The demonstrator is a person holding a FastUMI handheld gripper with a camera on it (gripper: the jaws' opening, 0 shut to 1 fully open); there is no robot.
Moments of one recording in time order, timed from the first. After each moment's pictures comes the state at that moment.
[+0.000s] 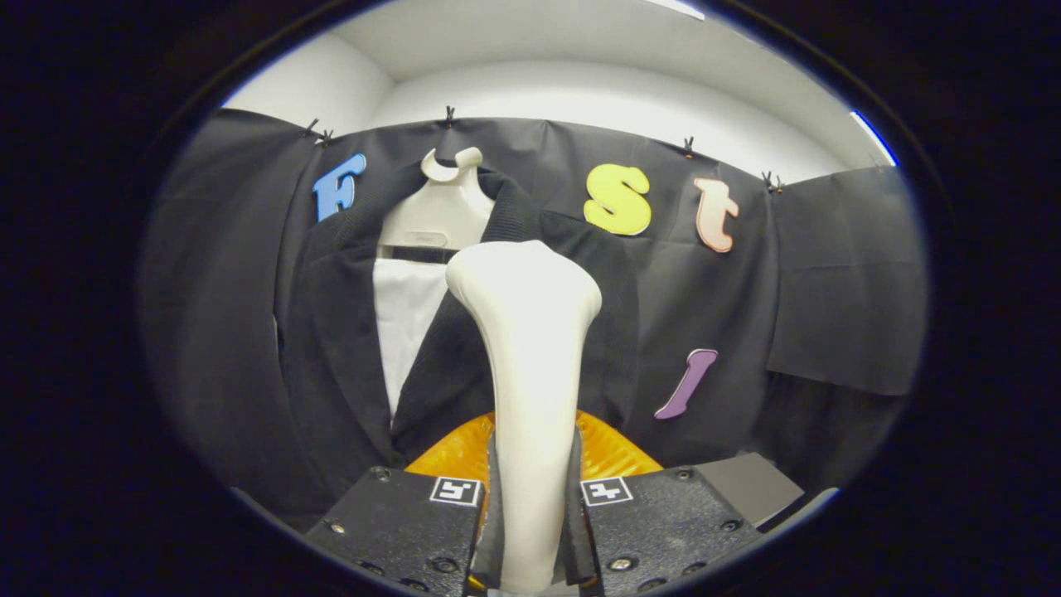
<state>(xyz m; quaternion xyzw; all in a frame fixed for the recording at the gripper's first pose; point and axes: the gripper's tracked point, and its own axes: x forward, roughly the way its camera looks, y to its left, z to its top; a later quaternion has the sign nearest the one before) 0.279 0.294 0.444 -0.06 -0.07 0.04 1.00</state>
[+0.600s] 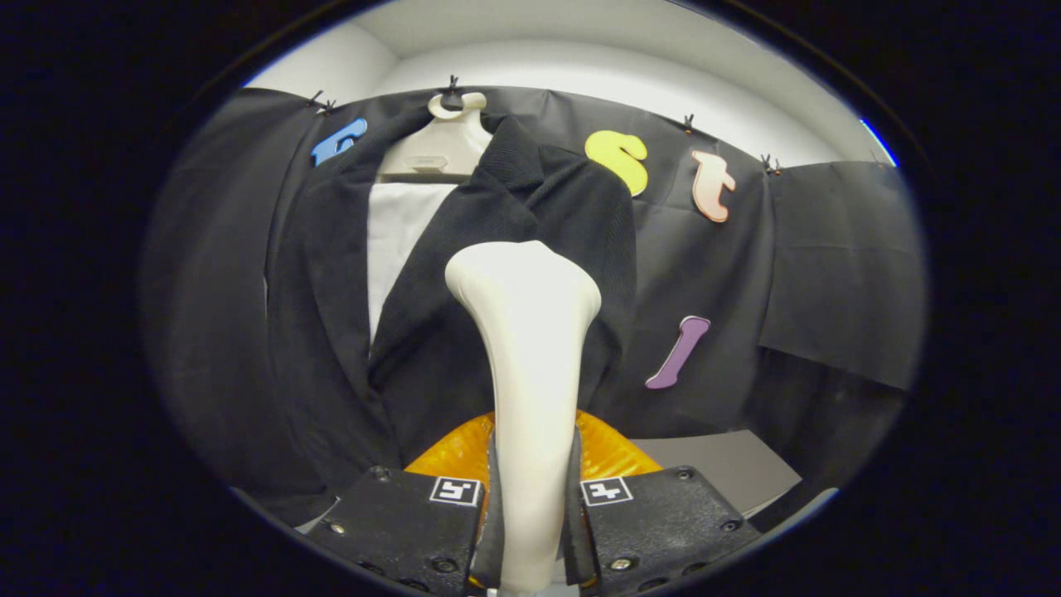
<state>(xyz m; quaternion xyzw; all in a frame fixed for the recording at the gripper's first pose) 0.287 0.280 0.372 -0.07 -0.02 0.02 1.00</state>
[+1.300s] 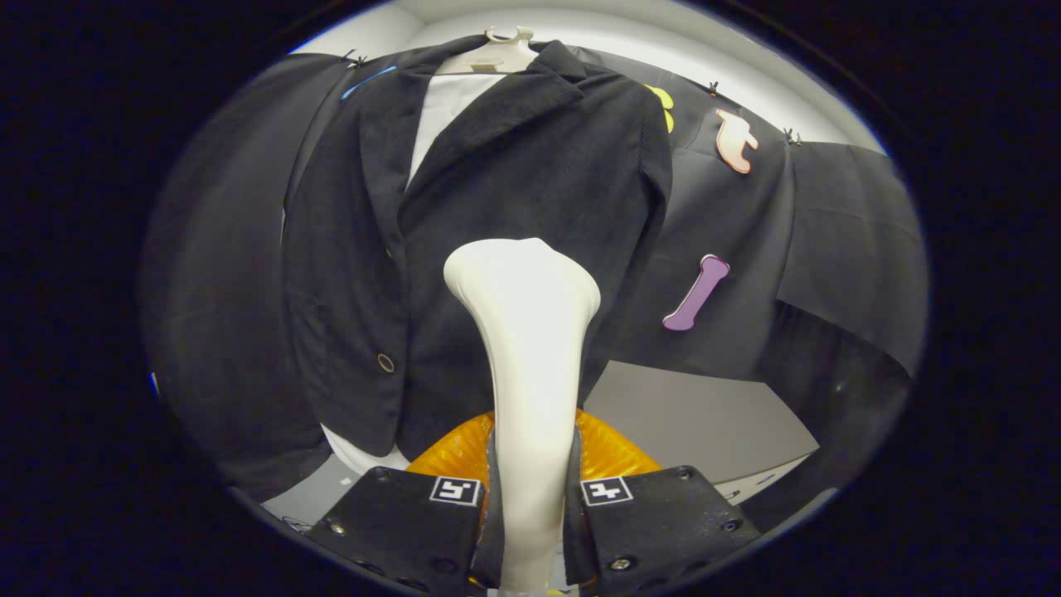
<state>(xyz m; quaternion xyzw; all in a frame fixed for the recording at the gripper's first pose) 0.284 0.286 0.234 -0.10 0.07 0.03 0.99</state>
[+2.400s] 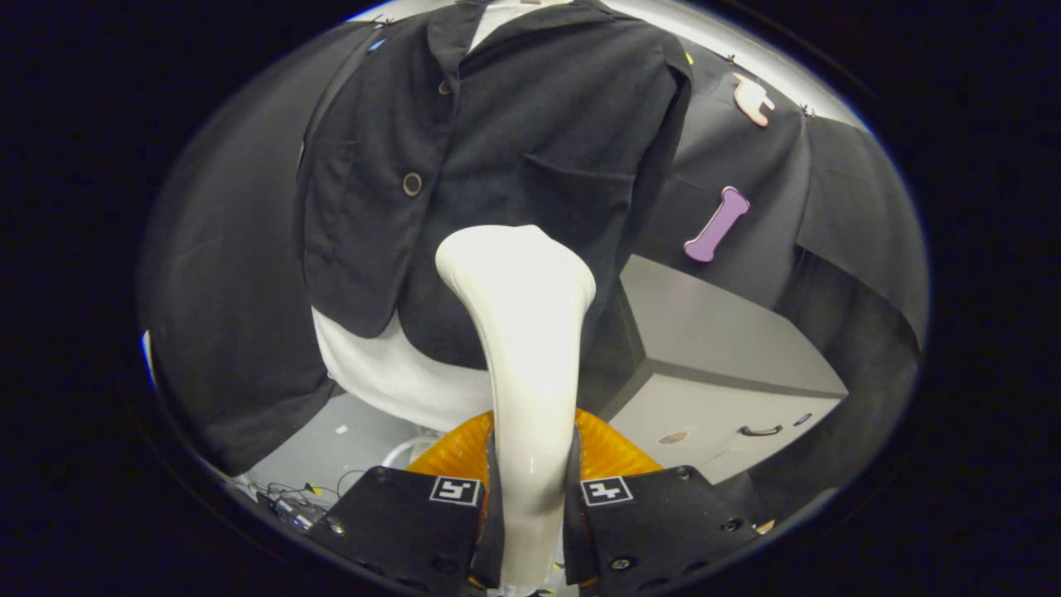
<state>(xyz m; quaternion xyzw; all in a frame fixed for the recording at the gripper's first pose) 0.262 0.281 0.065 -0.12 0.17 0.04 0.98</state>
